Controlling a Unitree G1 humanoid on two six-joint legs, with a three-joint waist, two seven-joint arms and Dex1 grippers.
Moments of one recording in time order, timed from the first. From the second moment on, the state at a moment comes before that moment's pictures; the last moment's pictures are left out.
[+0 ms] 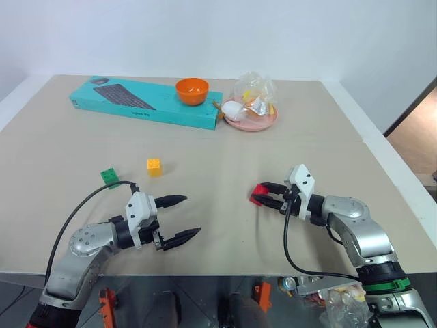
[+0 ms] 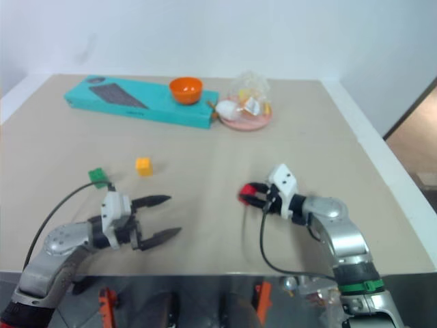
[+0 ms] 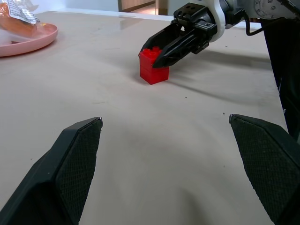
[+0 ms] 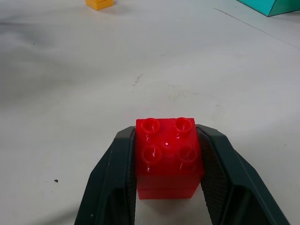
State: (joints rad) left arm -0.03 0.53 -0.03 -0.30 -0.44 0.15 -0.98; right arm -0.33 -0.59 0.04 0.00 0.30 0.31 0.92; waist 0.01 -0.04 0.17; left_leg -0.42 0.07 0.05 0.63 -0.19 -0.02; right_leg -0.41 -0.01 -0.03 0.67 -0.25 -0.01
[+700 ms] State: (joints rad) left arm 0.00 0.53 0.04 -0.25 -0.43 0.07 -0.94; right arm -0.67 -0.49 0.27 0.07 0.27 0.38 1.10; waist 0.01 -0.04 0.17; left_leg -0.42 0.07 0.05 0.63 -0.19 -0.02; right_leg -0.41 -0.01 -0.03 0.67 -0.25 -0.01
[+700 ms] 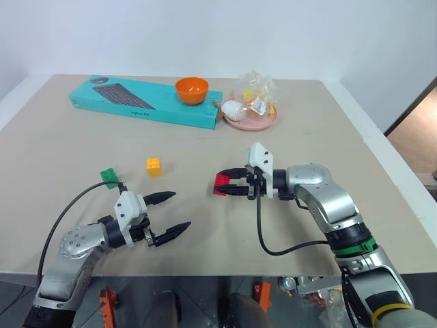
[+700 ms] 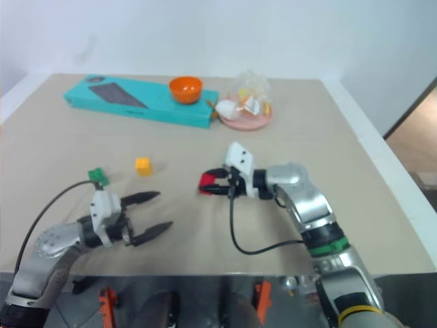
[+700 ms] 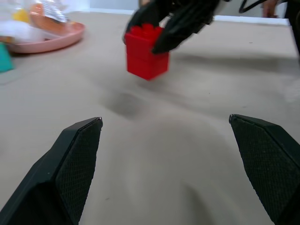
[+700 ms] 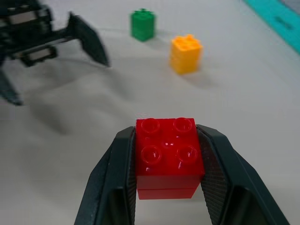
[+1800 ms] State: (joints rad) left arm 0.04 0.52 0.04 -0.29 -0.41 0.07 -0.87; right arm -0.73 -0.42 0.34 0.30 0.15 0.24 1.21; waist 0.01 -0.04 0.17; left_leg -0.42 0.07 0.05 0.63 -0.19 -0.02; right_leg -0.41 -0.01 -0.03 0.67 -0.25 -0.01
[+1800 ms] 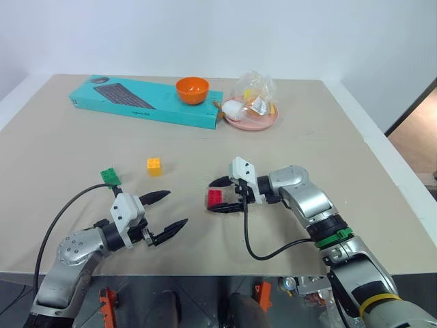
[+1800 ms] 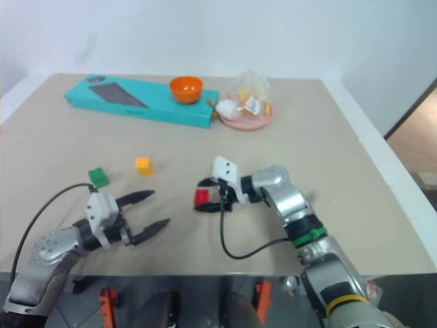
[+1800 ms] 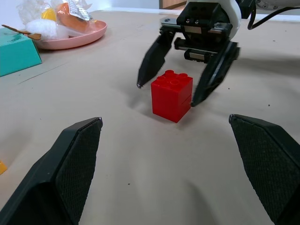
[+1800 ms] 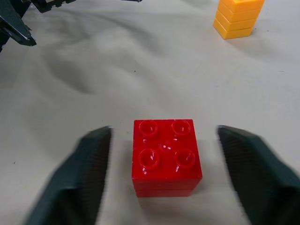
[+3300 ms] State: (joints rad) left arm -0.13 0.13 0.28 -0.22 -0.16 0.34 0.07; right arm -0.57 -0.45 0.15 -0.09 0.23 0.32 0.89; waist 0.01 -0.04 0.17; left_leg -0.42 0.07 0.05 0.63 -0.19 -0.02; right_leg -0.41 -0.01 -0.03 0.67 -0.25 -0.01
